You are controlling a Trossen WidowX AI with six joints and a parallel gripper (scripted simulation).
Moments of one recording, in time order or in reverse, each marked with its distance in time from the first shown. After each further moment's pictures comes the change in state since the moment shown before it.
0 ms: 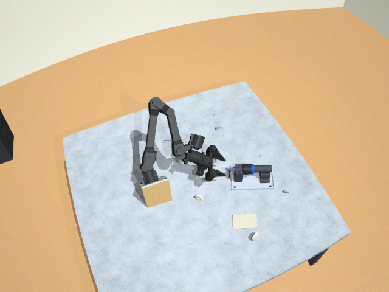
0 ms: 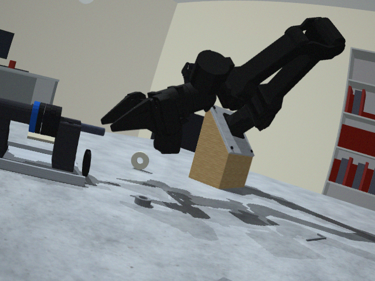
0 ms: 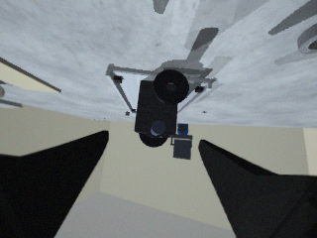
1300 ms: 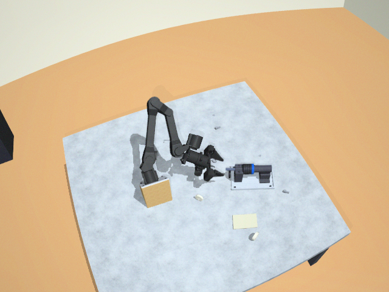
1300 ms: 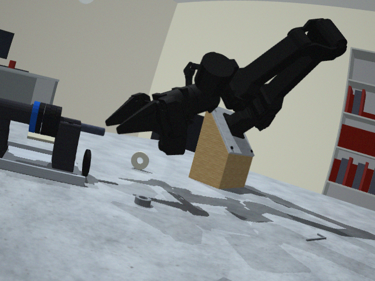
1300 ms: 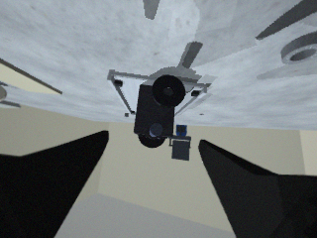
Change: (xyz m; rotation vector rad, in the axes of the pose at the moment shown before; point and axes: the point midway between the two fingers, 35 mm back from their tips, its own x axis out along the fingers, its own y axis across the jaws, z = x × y) arm -0.008 -0.001 0.006 -0.010 -0.009 -0.007
